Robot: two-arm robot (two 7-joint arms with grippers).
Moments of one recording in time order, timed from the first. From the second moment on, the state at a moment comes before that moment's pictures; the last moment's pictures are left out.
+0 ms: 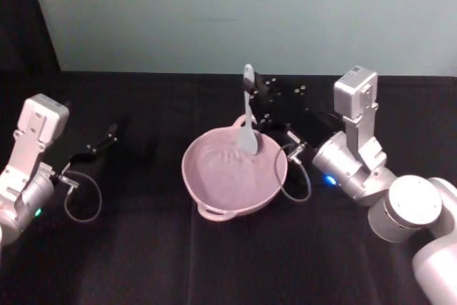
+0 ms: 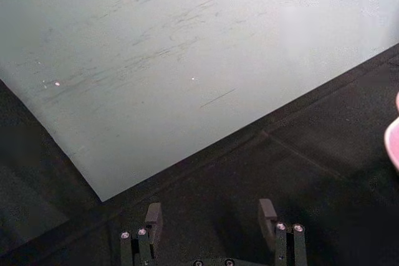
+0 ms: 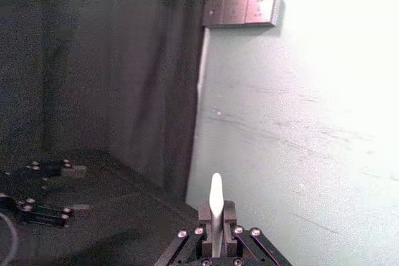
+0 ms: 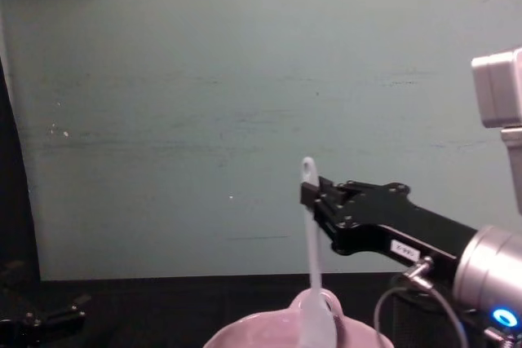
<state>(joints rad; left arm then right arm) -0.20 0.60 0.45 -1.41 -0.25 -0.12 0.03 0.36 0.24 -0.41 -1.26 0.22 -0.35 0.41</state>
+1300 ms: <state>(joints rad) -0.20 0.60 0.45 -1.41 -0.25 -0.12 0.03 0.29 0.23 -0.40 -1.35 0.31 -0.28 0.43</state>
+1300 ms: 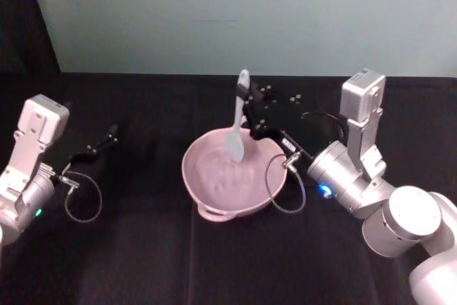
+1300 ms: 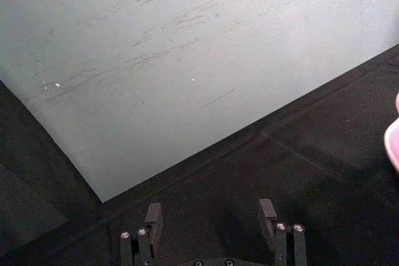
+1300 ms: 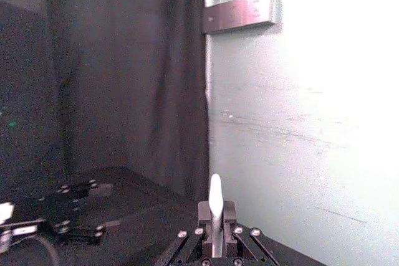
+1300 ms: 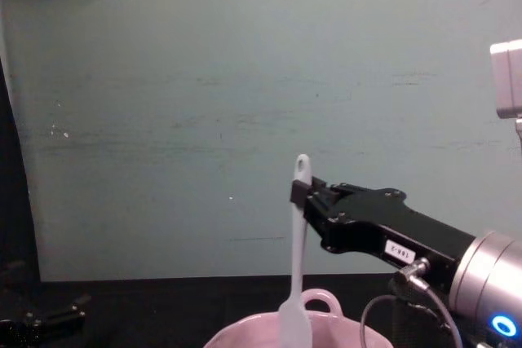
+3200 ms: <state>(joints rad) -0.20 0.60 0.45 -1.41 -0.25 -0.12 0.03 0.28 0.44 -0.15 -1.47 0.83 0.15 0.45</state>
